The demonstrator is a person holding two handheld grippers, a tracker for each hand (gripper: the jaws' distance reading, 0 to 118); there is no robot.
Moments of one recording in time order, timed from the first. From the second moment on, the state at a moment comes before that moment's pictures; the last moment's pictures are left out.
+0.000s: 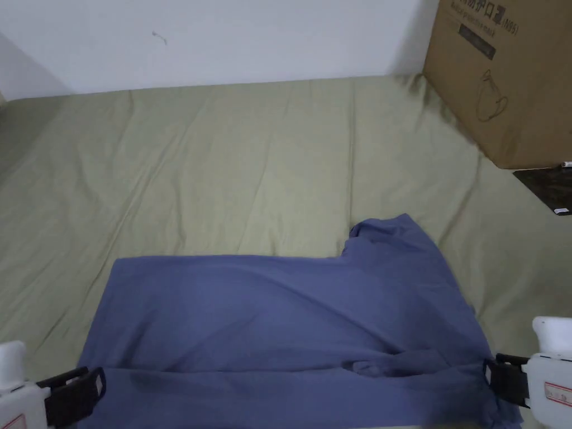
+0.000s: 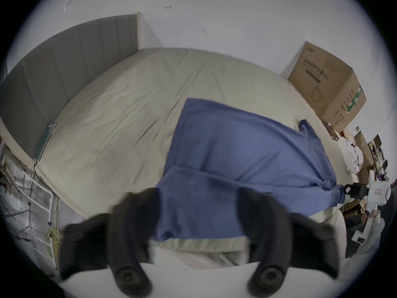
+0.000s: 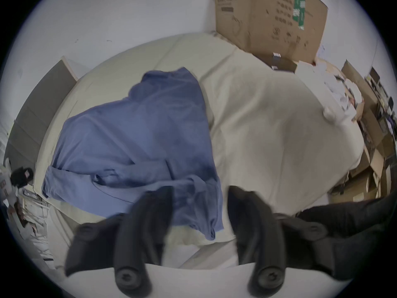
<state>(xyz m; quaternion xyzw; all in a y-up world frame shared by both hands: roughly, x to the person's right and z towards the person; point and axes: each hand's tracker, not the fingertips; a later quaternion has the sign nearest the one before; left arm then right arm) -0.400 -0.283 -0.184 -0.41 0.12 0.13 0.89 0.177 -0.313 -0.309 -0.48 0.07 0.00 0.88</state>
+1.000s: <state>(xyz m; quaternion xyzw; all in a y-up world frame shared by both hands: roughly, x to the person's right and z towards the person) -0.411 -0.331 -0.259 -0.47 0.14 0.11 0.87 0.136 -0.403 -0.594 -0.57 0.06 0.04 0.82</state>
